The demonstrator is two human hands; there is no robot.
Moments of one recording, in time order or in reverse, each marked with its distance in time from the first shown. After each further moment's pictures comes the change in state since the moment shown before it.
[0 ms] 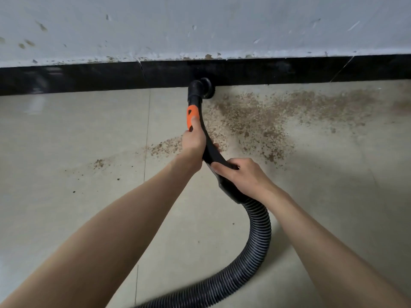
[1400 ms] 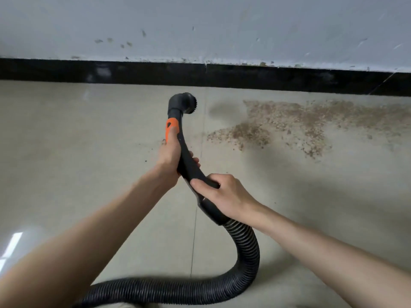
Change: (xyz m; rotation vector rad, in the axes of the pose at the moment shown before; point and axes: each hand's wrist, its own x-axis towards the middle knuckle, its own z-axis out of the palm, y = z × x) left_hand -0.099 -0.008 -0.193 -0.246 0.092 -0.008; right_hand -0.105 -0.095 0.128 0.026 -0.208 -0.141
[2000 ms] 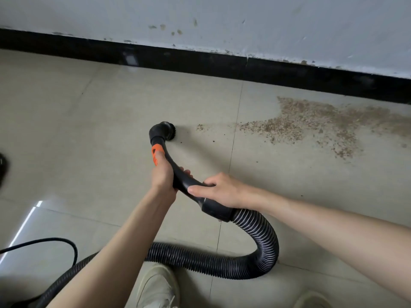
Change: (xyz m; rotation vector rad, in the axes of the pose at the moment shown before) left_hand -0.034 -0.045 -0.122 -0.280 0.233 -0.018; right_hand -0.012 -0.050 0.068 -0.325 -0.391 0.053
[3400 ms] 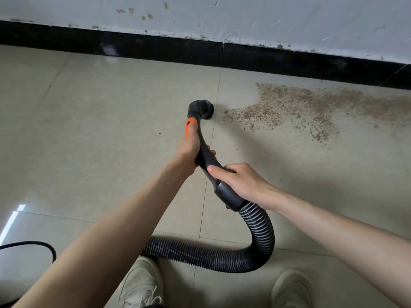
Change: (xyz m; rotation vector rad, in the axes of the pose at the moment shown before) left_hand 0.002 -0.029 0.094 0.359 -0.275 0.005; right_hand -0.042 0.051 -0.019 0.353 0.262 0.134
